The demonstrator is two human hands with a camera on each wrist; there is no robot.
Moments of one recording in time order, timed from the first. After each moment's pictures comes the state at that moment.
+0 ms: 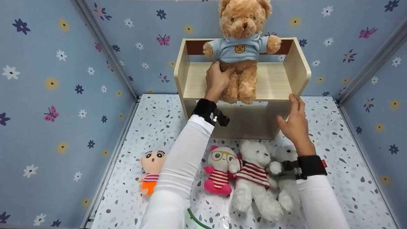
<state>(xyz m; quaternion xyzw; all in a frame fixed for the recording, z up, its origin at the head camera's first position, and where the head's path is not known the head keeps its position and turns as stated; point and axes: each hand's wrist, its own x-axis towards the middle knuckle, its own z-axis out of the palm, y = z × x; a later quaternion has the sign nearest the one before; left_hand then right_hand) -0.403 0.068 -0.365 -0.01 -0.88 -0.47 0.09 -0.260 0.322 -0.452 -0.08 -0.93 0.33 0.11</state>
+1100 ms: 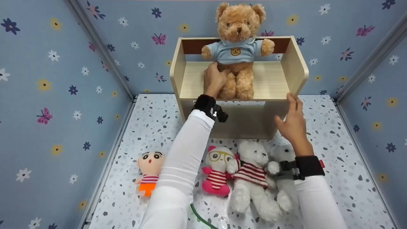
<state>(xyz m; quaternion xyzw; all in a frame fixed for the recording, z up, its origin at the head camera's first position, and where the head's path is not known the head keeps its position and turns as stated) -0.424 0.075 -0.380 0.01 -0.90 -0.43 0.06 -0.262 0.320 -0.452 -0.10 -0.93 0.33 0.11</state>
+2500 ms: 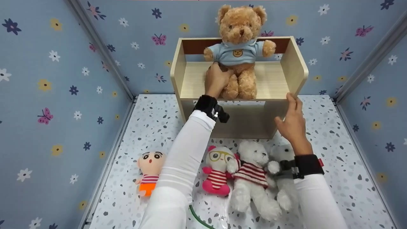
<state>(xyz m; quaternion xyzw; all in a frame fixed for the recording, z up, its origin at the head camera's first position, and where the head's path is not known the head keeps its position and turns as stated) -0.419 0.080 -0.373 0.04 -0.91 -0.42 0.01 -0.263 0.320 -0.458 -0.10 -0.94 0.31 0.12</state>
